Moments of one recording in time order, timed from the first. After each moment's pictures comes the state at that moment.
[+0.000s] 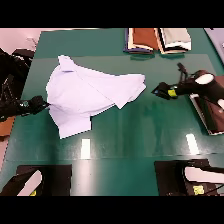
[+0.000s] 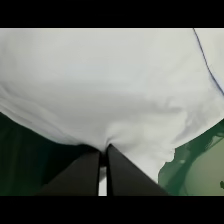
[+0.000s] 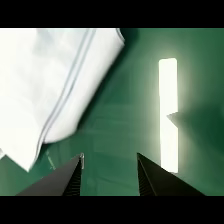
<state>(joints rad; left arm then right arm) 0.27 -0.86 0.72 0.92 -0.97 -1.38 -0.09 -1.43 1.04 -0.80 0.93 1.31</state>
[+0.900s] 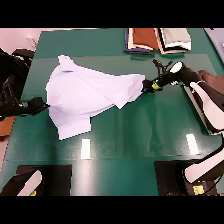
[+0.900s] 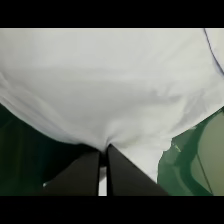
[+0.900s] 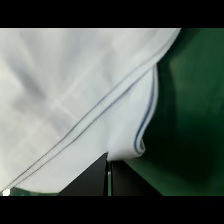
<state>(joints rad) 0.27 -0.86 0.76 0.94 -1.04 -1.38 0.04 -1.74 1.41 -0.98 1.07 1.34</state>
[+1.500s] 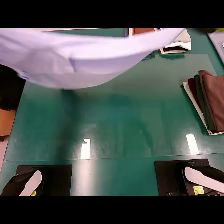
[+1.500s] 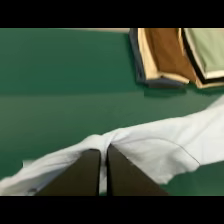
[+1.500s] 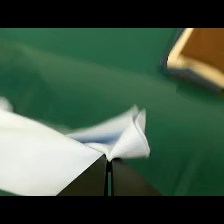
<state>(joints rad) 0.27 -0.80 1.70 0.94 -1.19 -1.38 -0.10 -1.17 1.88 -0.99 1.29 1.34</state>
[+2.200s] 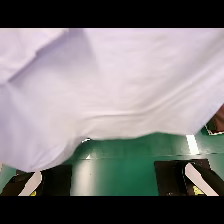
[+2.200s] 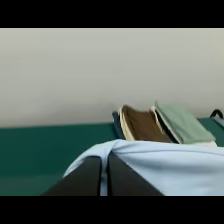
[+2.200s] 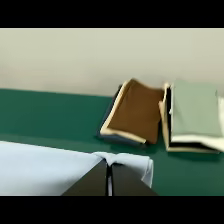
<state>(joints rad) 0.27 -0.85 1.90 0.93 -1.17 -1.47 -0.39 -0.94 1.92 -0.99 1.38 1.41</state>
